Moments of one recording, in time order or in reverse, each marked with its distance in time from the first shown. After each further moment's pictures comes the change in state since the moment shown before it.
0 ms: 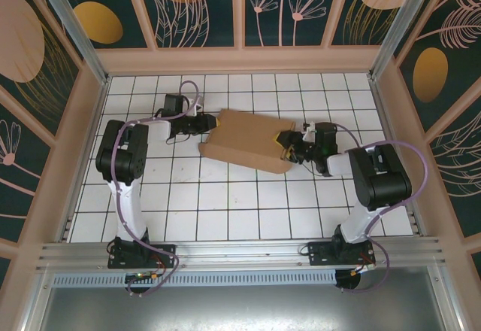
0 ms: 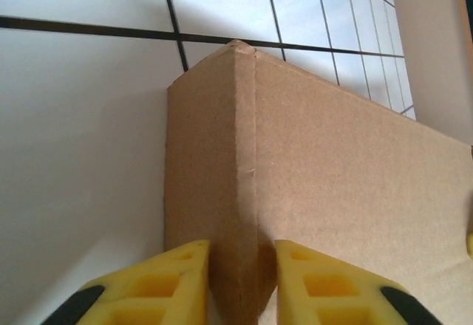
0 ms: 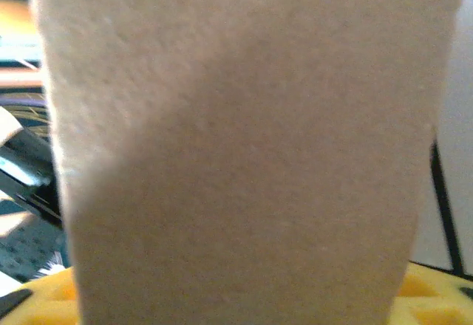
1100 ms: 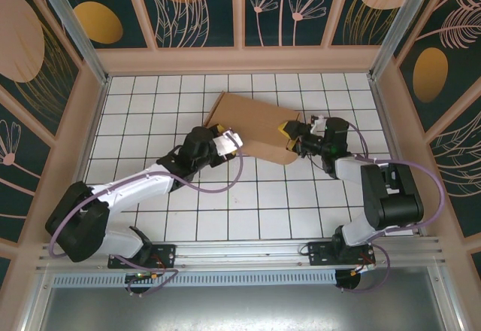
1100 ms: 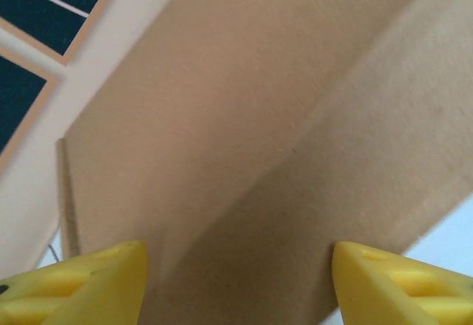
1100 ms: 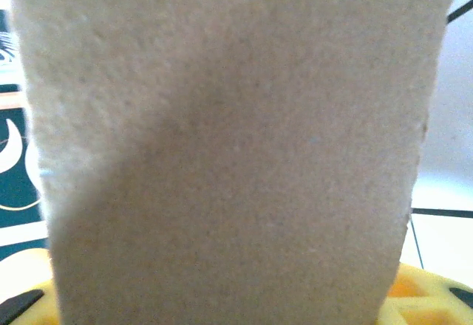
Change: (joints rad) left arm -0.534 -0.684 -0.440 0.049 -0.883 1.100; right arm -0.038 -0.180 -0.021 0.053 -0.089 0.234
